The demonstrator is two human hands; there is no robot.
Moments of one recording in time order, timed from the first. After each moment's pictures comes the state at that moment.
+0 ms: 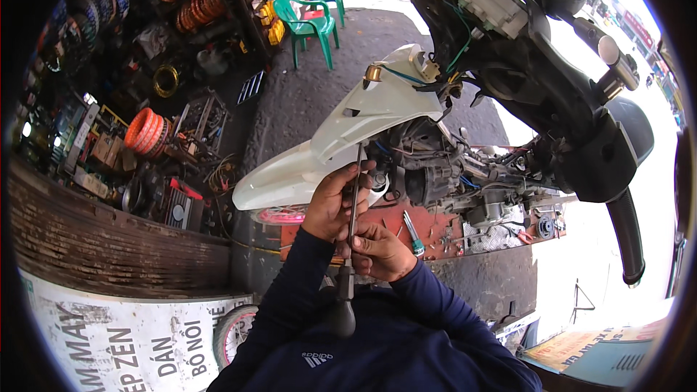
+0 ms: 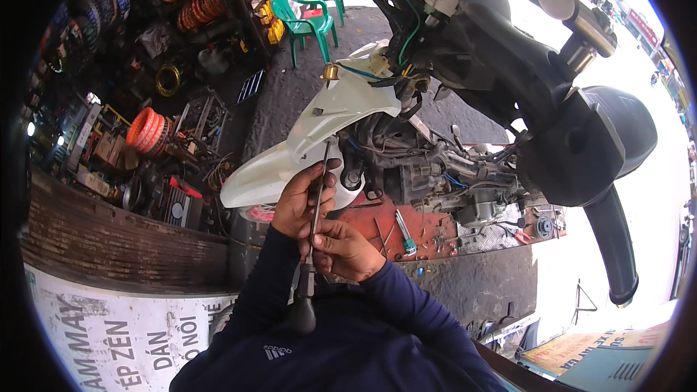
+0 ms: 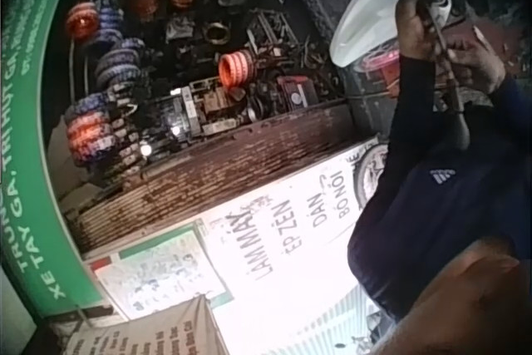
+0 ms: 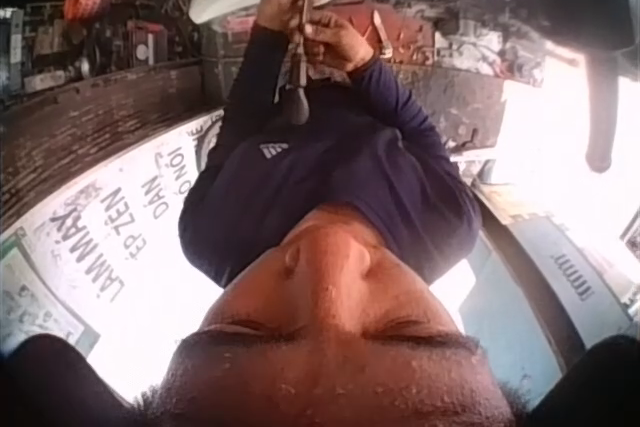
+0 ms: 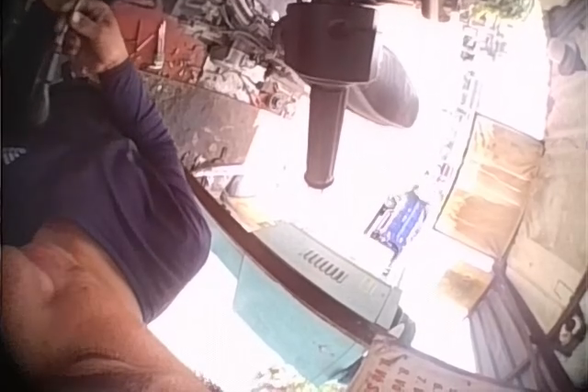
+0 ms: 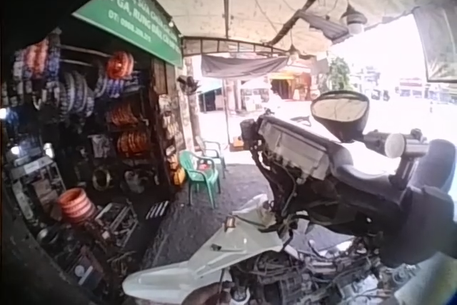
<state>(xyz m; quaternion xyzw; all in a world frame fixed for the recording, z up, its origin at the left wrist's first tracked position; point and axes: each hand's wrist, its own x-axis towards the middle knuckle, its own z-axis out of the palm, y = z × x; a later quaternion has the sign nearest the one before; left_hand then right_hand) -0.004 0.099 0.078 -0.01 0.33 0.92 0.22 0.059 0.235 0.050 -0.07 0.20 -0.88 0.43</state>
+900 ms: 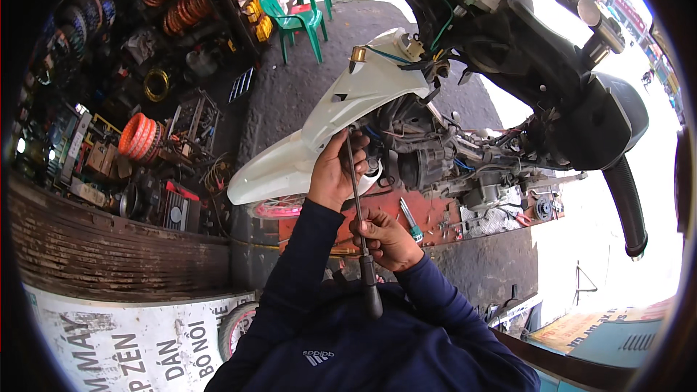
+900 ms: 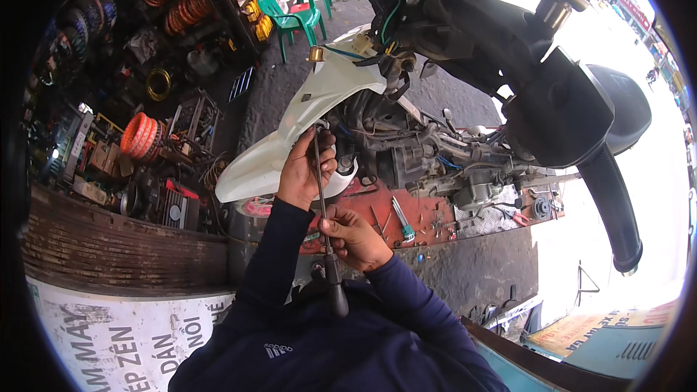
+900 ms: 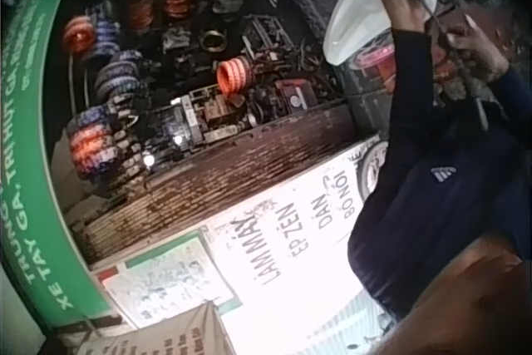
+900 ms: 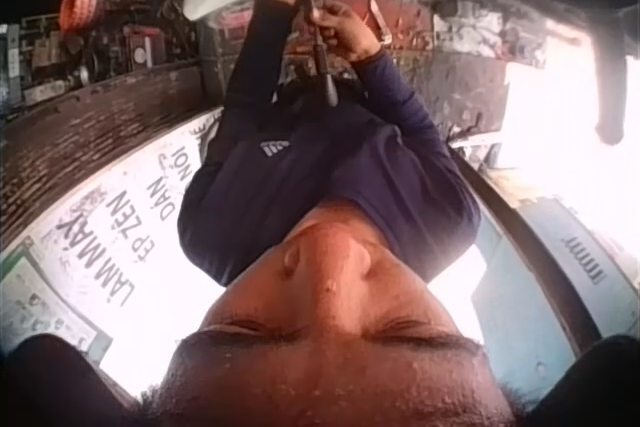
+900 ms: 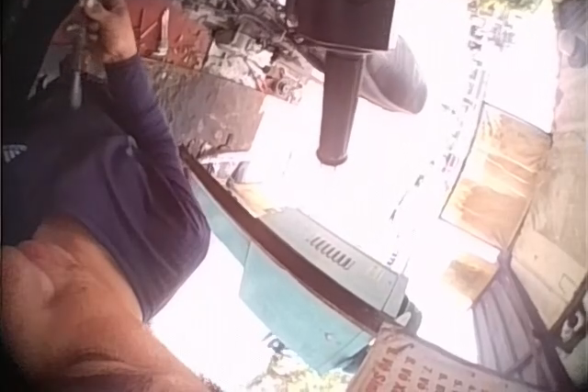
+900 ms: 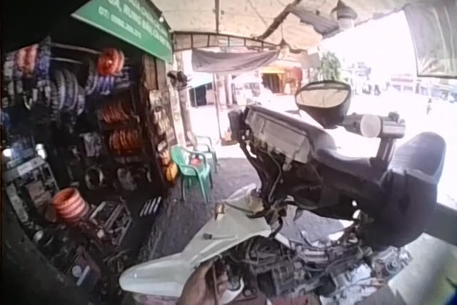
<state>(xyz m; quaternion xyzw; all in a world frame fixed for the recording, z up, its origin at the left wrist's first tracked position) -0.045 0.113 0.051 0.00 0.22 0.96 0.18 0.073 0.244 0.037 0.01 0.26 -0.91 0.33</state>
